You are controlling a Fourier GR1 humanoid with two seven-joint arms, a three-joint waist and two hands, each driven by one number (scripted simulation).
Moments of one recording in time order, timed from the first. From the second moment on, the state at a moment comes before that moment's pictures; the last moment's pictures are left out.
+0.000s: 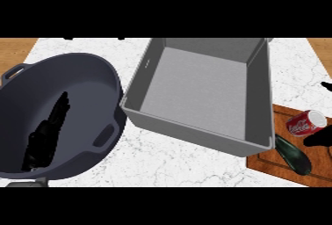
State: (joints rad) left arm 0.00 0.31 -0.05 -1.55 -0.07 0.15 0.08; right arm -0.21 -0.76 0.03 -1.52 0.16 0.26 0.76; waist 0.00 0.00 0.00
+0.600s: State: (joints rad) left arm -0.01 0.26 0.00 -1.54 -0.11 0.11 0.07; right arm -0.18 -0.65 -0.01 -1.49 0.30 0.30 0.76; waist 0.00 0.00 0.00
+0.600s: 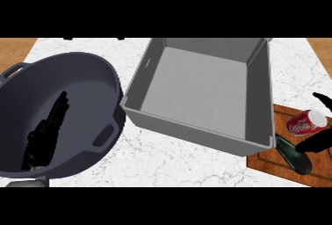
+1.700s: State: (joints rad) left arm 0.00 0.20 0.05 -1.57 -0.18 0.04 0.10; right arm -0.21 -0.48 -0.11 -1.39 0.51 0.32 0.65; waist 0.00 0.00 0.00
